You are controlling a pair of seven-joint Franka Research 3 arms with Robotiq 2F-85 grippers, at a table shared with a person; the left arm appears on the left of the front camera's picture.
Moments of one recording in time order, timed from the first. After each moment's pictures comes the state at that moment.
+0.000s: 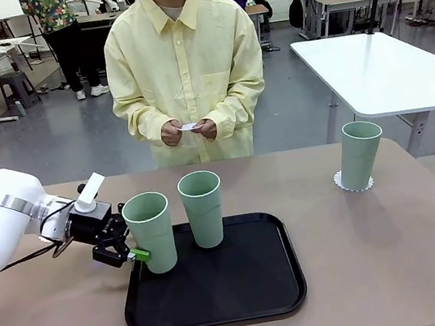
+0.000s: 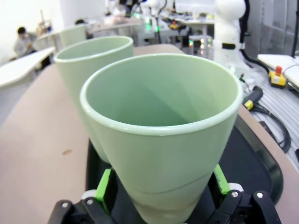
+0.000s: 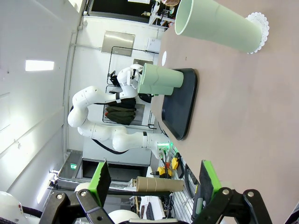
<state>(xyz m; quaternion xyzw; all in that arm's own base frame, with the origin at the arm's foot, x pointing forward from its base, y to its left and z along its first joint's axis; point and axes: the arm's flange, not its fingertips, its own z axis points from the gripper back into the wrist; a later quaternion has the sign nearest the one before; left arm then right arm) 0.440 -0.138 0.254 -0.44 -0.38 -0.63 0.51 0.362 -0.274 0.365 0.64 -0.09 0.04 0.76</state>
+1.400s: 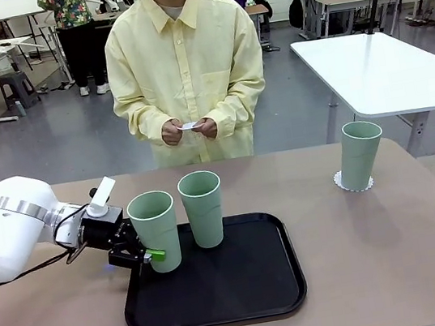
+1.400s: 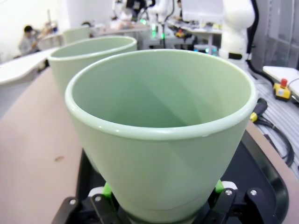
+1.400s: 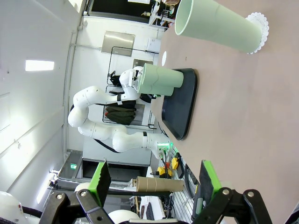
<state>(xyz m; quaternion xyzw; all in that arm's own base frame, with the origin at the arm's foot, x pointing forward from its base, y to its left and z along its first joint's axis) 0.431 -0.159 0.242 -0.46 -0.38 -0.61 0.51 0.362 -0.275 0.365 0.64 -0.09 0.04 0.76</state>
